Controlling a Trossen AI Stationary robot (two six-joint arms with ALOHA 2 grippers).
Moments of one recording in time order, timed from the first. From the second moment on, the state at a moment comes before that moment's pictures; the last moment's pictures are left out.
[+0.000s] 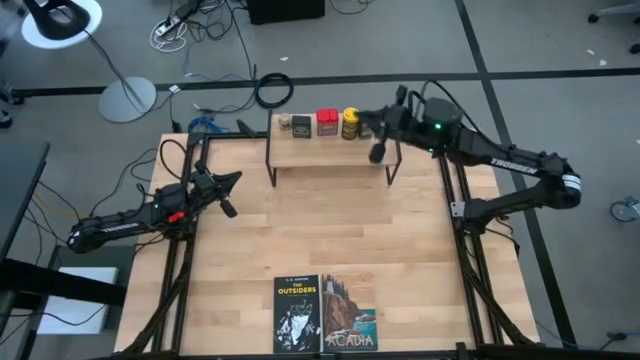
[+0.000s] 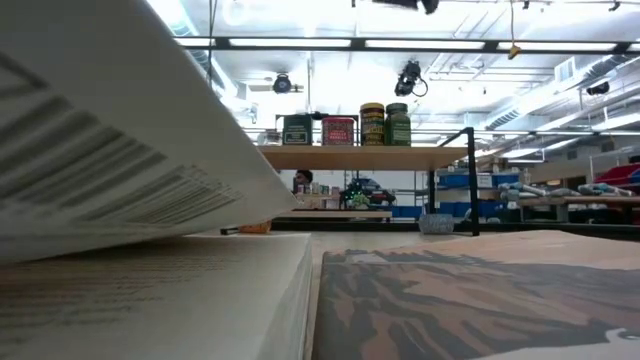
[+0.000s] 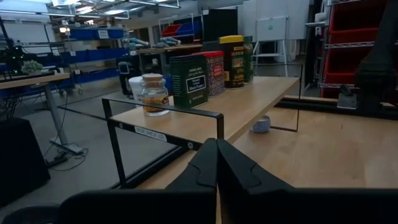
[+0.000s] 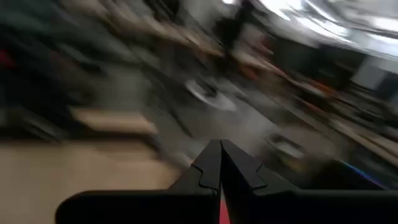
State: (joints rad) left arm 0.21 0.01 0.01 0.07 -0.42 0.08; right arm -0.35 1.18 1.16 -0.02 0.20 -0.37
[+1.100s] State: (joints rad) left arm 0.21 0.03 0.04 0.59 -0.20 -0.32; right arm -0.65 1.37 1.48 -0.68 0.21 -0.61
